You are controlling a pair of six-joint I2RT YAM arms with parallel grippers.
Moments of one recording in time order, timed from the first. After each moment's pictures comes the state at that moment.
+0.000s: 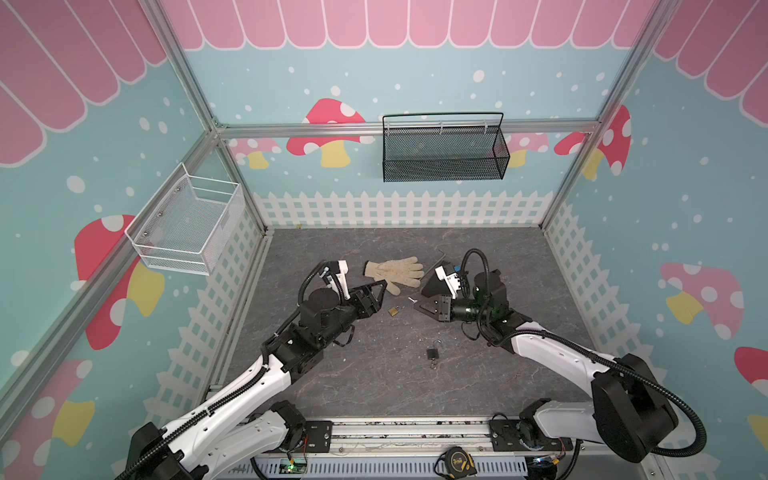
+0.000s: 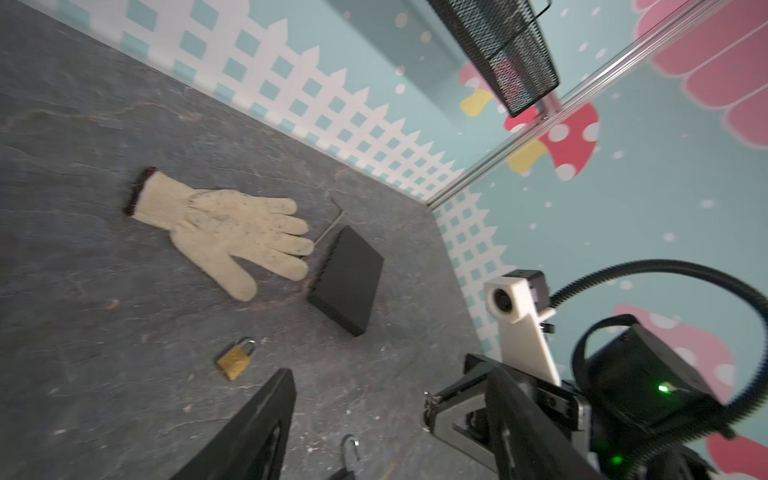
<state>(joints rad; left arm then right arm) -0.65 0.98 0.74 -0.07 -0.06 -0.77 0.49 1.30 0.66 0.27 -0.77 0.73</state>
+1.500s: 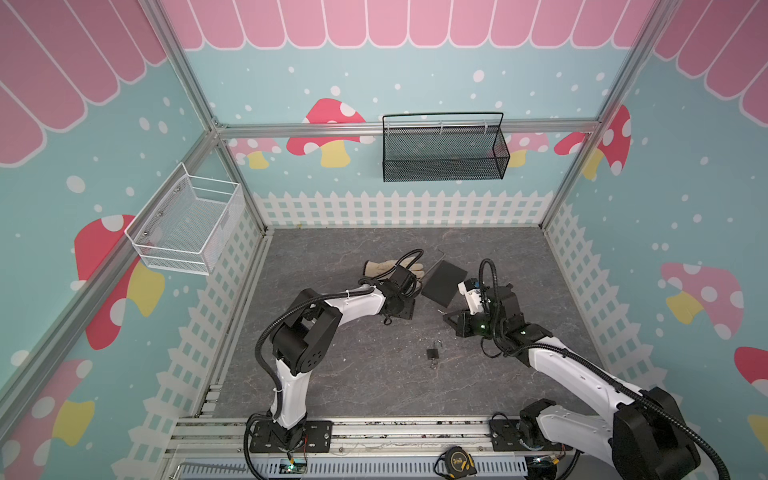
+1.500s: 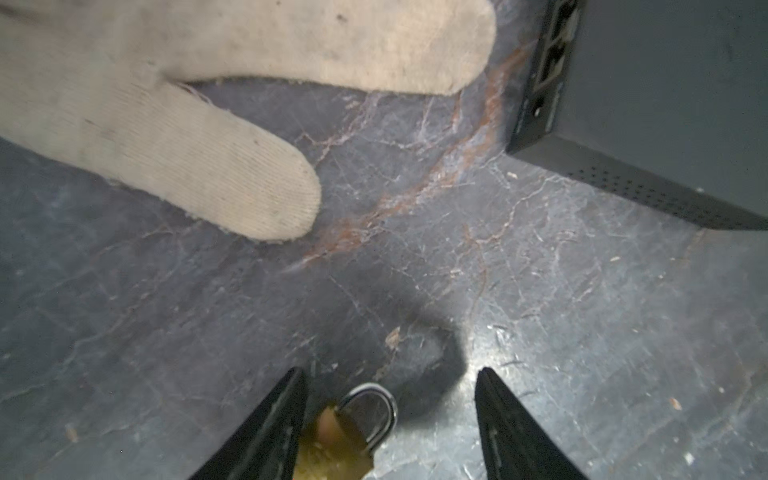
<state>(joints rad) -0.67 2.00 1.31 -0.42 -0.04 -0.40 0.42 1.13 0.58 -0.11 -0.43 0.41</state>
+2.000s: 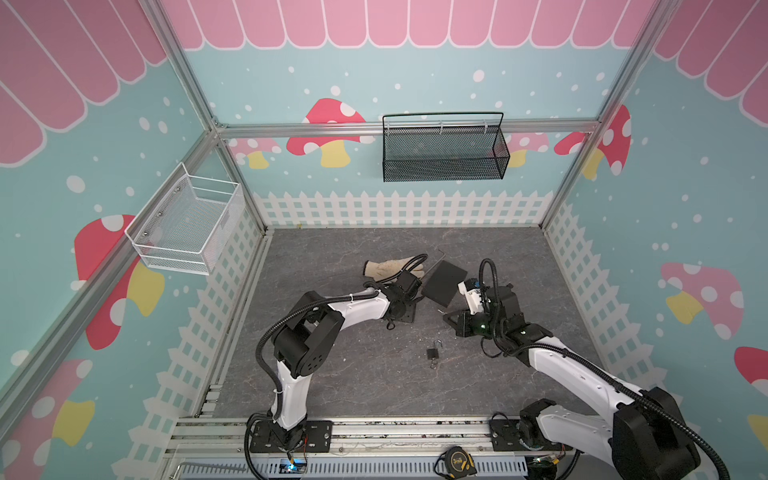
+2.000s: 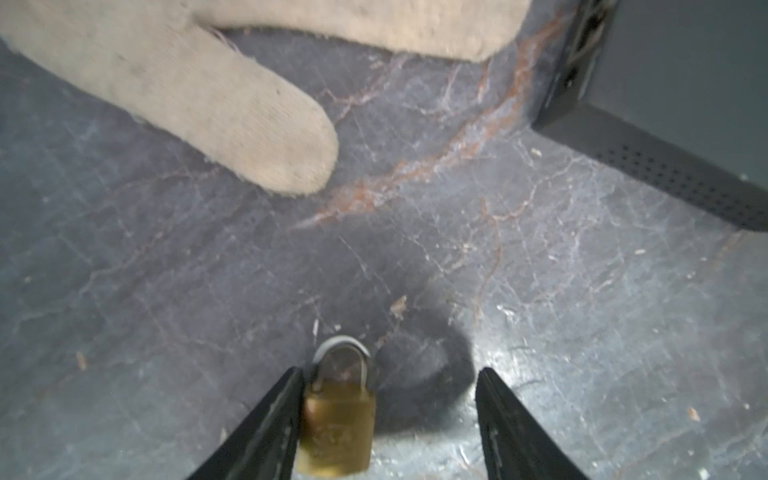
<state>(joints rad) -0.73 1.99 1.30 -0.46 -0.14 -0.52 0.41 1.13 0.58 -0.11 -0.44 0.41</state>
